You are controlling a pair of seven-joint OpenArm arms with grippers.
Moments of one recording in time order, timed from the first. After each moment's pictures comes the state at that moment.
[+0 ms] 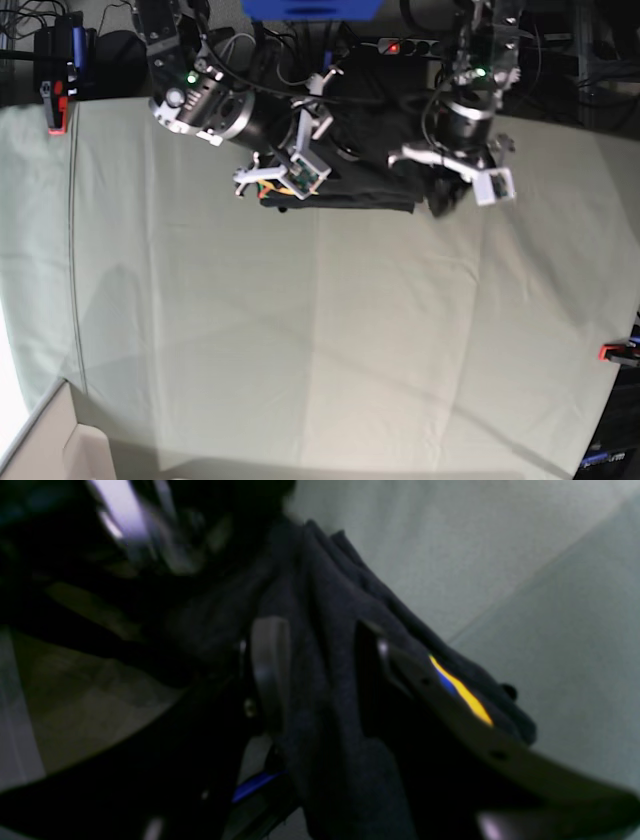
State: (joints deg) left arm 25.0 -4.3 3.2 96.8 -22.2 0.8 5.1; right arm -20.7 0.9 -12.8 105.3 2.1 39.5 -34.7
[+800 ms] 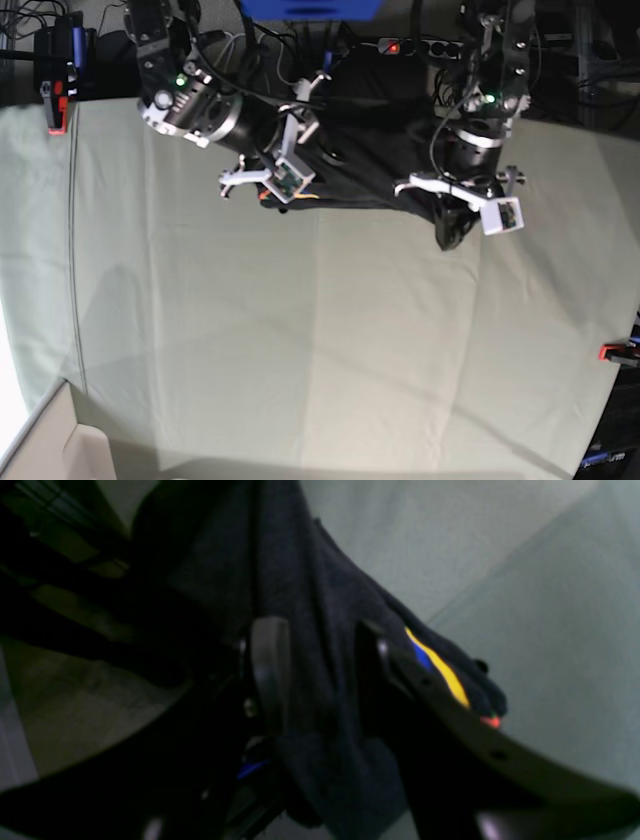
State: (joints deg) left arm 20.1 -6.0 3.4 93.7 -22.1 0.5 4.8; right arm -21.0 1.7 -10.3 105.4 2.3 39.5 -34.7
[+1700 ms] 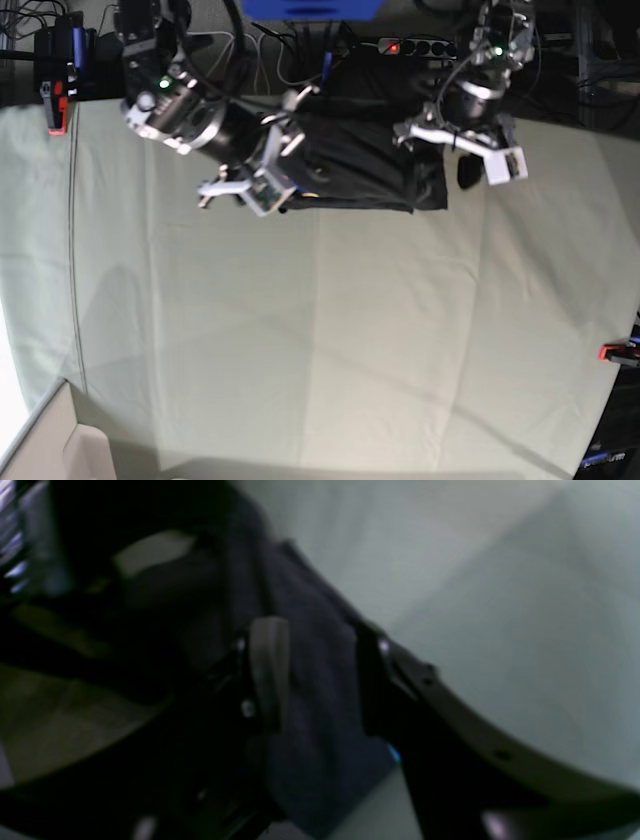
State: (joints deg) left arm 31.3 -6.5 3.2 100.3 -31.5 0.5 8.0; right arm -21.1 1.1 -6.0 108.6 2.5 39.5 -34.6
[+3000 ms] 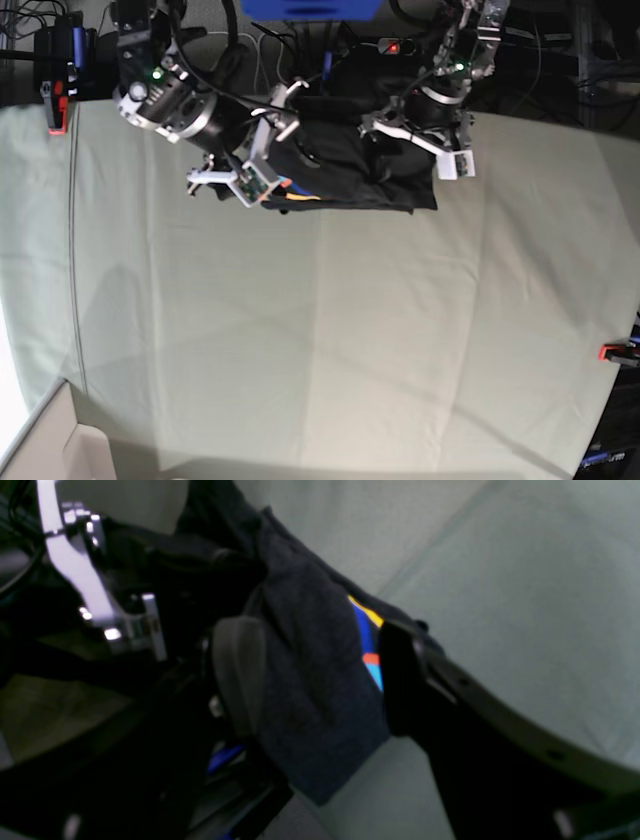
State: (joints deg) left arm 22.9 -6.3 10.8 82.4 -31.7 -0.3 6.3; right arm -23.6 0.7 -3.9 108.6 2.3 39.5 -34.7
